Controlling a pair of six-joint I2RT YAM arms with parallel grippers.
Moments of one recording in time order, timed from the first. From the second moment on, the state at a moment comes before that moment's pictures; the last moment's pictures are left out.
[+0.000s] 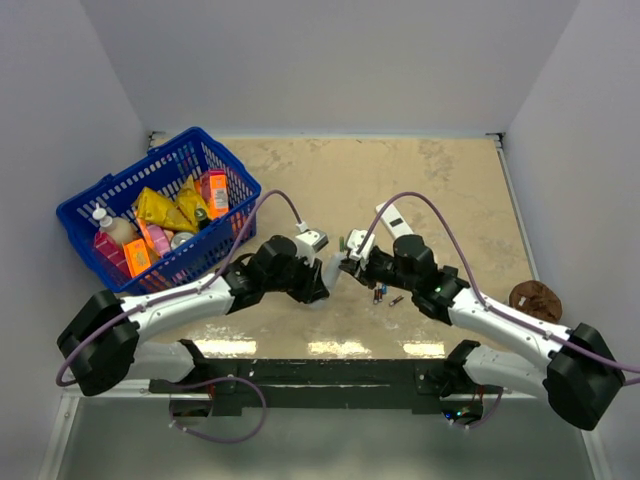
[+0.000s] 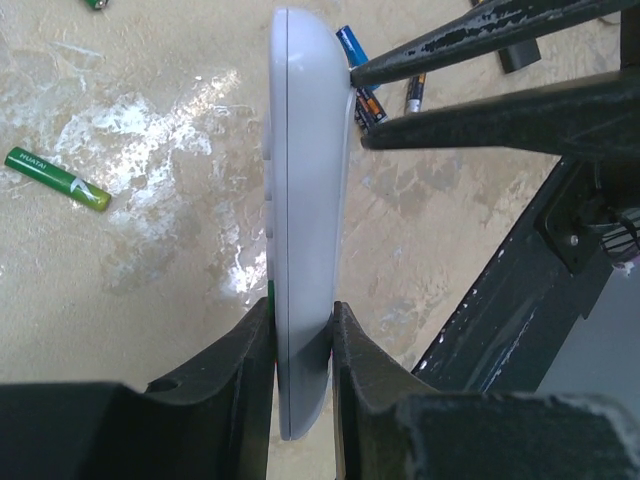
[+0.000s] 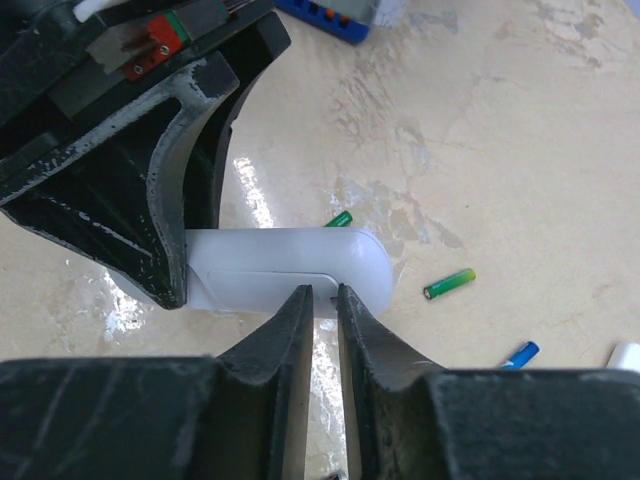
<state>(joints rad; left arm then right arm) -0.86 1.27 0.67 -0.04 0.23 -0.41 0.75 1.05 0.54 0.17 -0.32 -0.30</state>
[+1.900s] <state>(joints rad) -0.86 1.25 0.66 -0.08 -0.01 -0.43 0.63 1.37 0.77 -0.10 -0.24 -0.16</state>
